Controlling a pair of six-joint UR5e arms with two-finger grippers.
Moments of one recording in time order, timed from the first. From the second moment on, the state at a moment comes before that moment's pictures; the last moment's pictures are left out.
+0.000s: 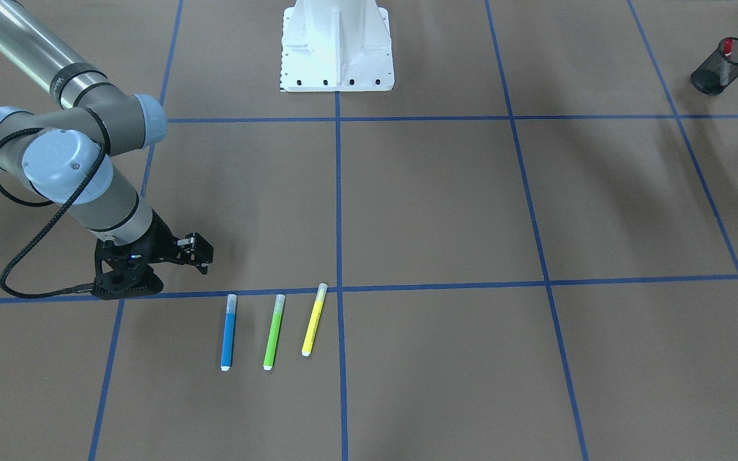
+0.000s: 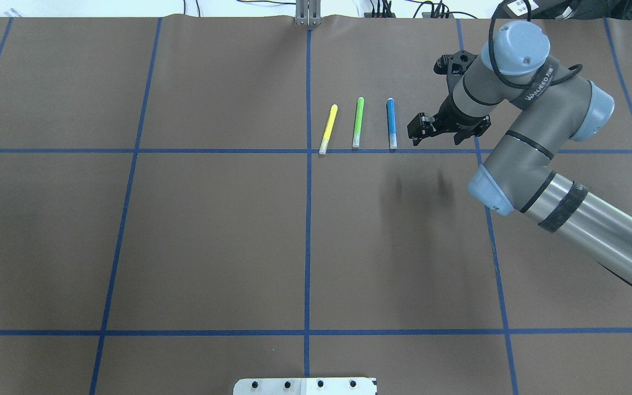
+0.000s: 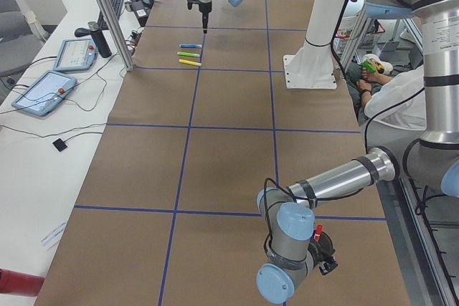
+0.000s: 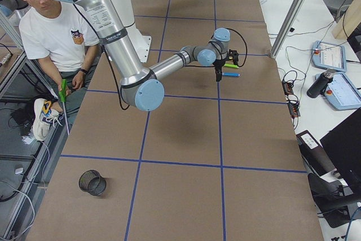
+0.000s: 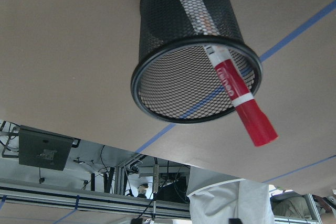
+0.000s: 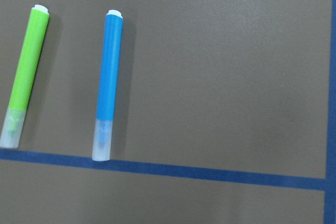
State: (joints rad) left arm -1.76 -1.38 -1.42 -0.56 -2.36 0.61; right arm 0.83 -1.03 1.47 -1.31 2.08 0.91
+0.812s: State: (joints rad) left arm -1.76 -1.50 -1.54 -1.14 -2.42 0.40; right arm 0.79 -0.89 1.31 -1.30 1.96 1.13
